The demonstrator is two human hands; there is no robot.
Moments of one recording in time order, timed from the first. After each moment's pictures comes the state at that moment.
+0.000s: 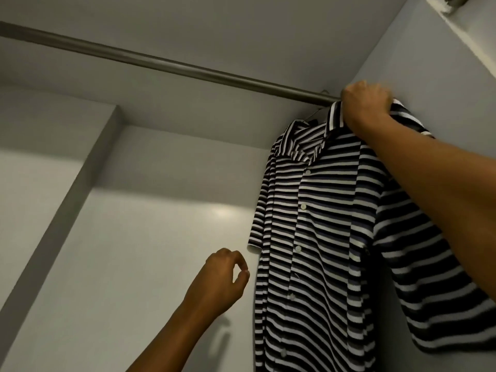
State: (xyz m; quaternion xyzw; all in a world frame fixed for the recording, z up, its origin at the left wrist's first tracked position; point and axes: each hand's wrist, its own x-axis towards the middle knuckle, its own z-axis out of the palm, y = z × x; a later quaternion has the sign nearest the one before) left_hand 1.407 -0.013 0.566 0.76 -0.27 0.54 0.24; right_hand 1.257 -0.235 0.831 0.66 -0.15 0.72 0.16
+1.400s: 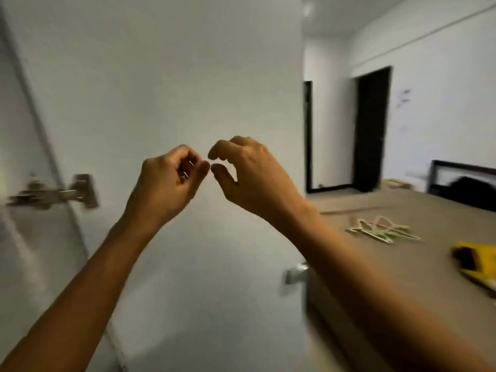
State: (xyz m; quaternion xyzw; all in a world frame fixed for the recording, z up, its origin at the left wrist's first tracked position) left_hand 0.914 -0.190 0.341 0.44 -0.75 0.11 0.48; right_hand 0.755 -0.172 0.342 0.78 -0.38 0.47 0.17
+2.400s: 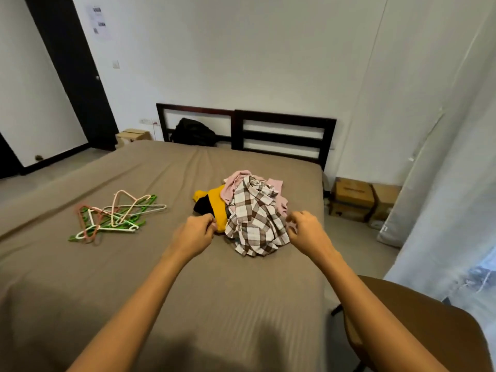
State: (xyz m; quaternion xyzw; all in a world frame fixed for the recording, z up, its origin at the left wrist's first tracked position) left_hand 0.058 -0.445 0.044 0.12 -0.96 -0.23 0.13; right_hand -0.038 -0.192 0.045 0.24 -0.94 0.25 0.05
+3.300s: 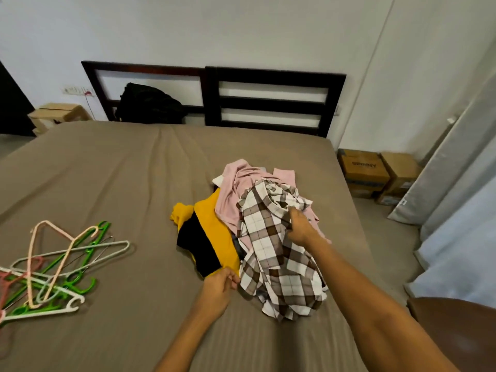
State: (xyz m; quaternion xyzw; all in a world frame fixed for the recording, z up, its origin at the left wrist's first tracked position) left_hand -0.253 -0.639 -0.195 0.07 -0.91 -0.41 -0.07; right_hand -0.440 -0.427 -0.178 0.09 -0.96 0.22 -0.12
